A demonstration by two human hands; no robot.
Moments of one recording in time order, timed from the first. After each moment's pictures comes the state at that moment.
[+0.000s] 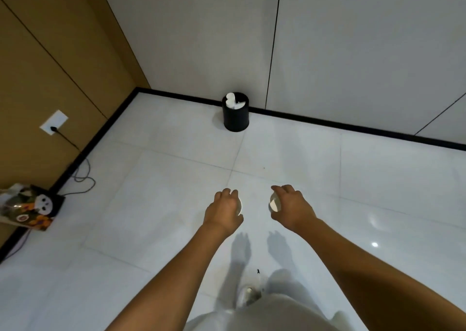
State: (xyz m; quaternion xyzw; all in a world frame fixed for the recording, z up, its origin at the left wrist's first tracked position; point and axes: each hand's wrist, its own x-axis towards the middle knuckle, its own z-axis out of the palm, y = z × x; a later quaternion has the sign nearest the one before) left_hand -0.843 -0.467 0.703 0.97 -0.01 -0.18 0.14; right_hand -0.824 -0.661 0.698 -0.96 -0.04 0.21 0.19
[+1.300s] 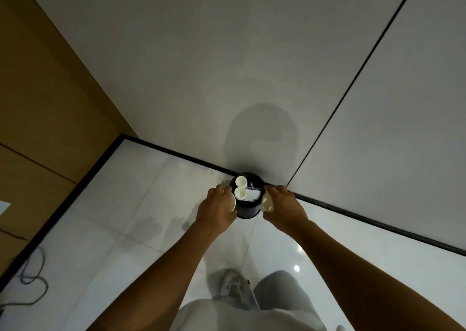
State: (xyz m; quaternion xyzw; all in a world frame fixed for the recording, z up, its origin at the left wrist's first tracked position) left_hand -0.064 -0.328 0.694 0.97 0.01 -0.15 0.16; right_hand -0.038 -0.517 0.688 -0.95 -0.07 0.21 0.20
